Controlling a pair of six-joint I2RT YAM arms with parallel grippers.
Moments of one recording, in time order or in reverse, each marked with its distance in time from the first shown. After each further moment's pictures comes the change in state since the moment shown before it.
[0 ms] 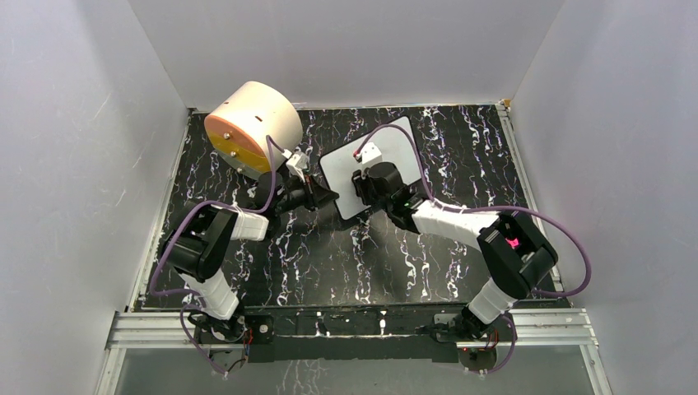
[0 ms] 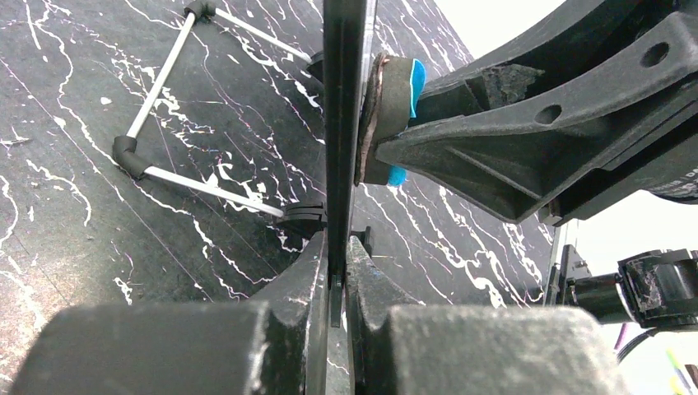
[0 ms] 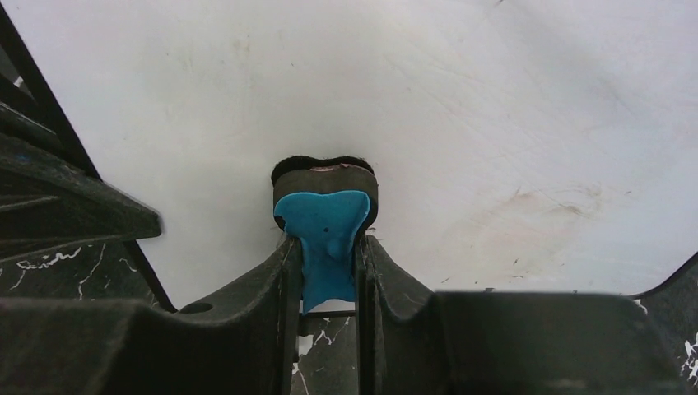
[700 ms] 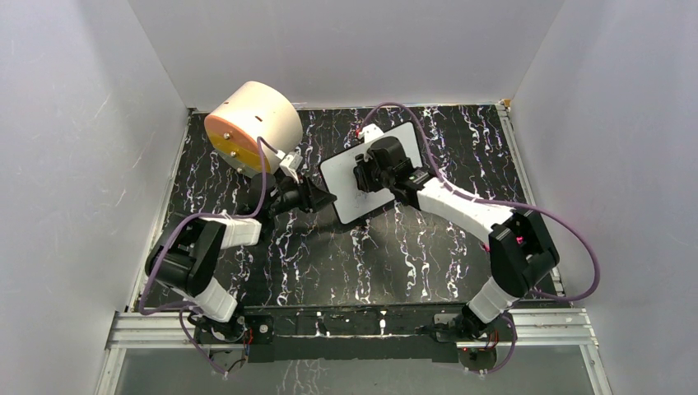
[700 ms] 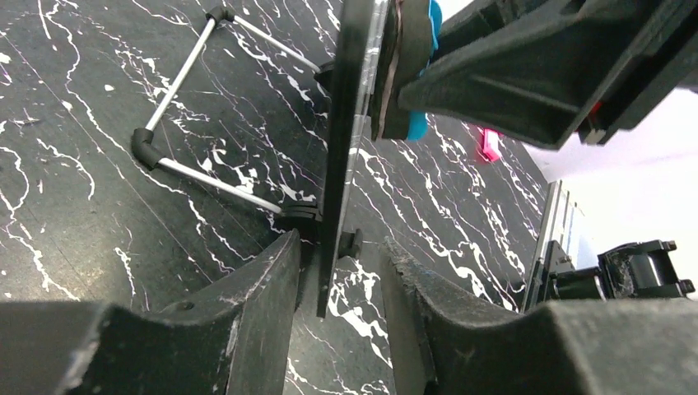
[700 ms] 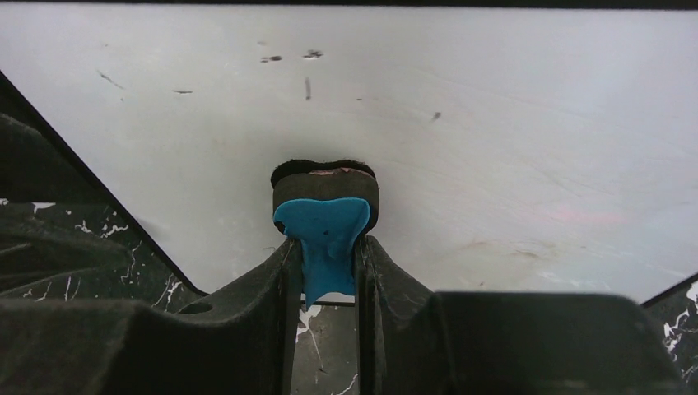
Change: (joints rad) left arm 0.024 -0.131 -0.043 -0.104 0.014 0.013; right arm -0.073 -0.010 0.237 -0.364 -0.142 0.051
